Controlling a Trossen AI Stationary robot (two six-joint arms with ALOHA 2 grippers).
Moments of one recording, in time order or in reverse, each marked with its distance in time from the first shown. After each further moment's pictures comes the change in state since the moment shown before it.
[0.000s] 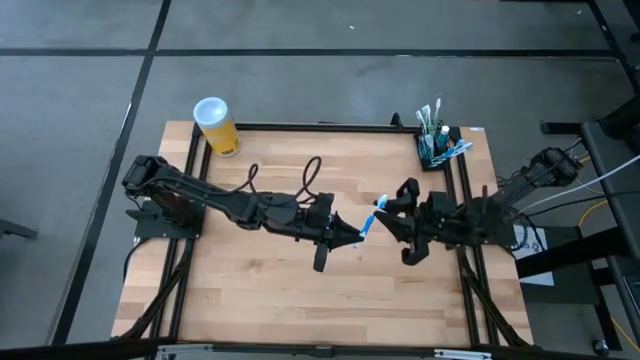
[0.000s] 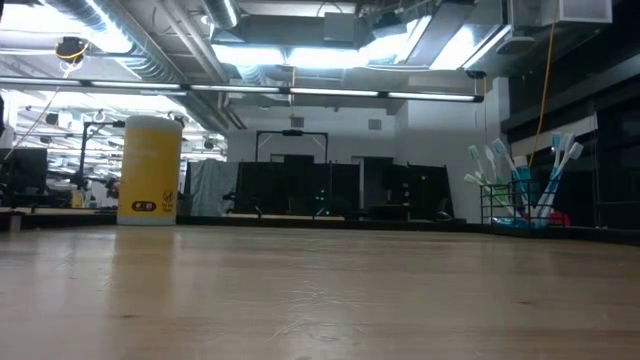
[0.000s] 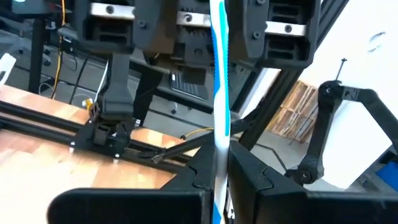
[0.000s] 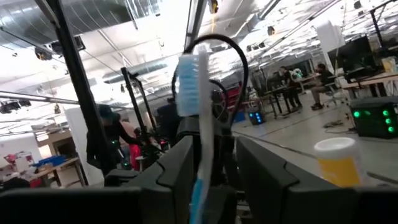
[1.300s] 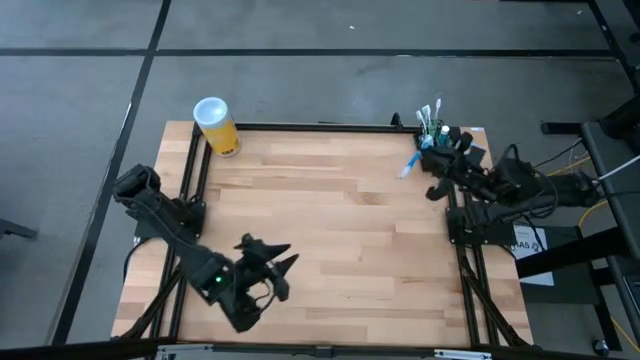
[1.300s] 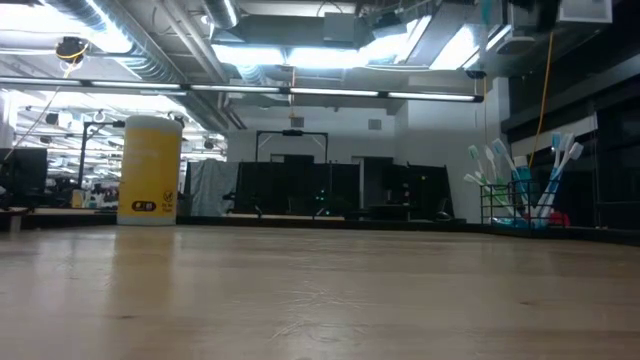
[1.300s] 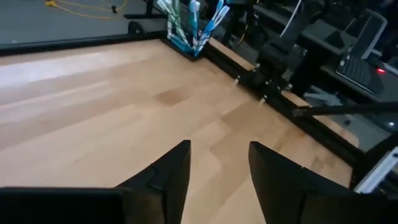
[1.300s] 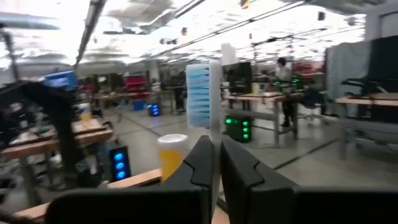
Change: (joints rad) left arm -0.494 -0.002 0.000 -0.983 -1.036 -0.942; right arm -0.408 -0.650 -0.218 -0.614 -0.013 -0.134
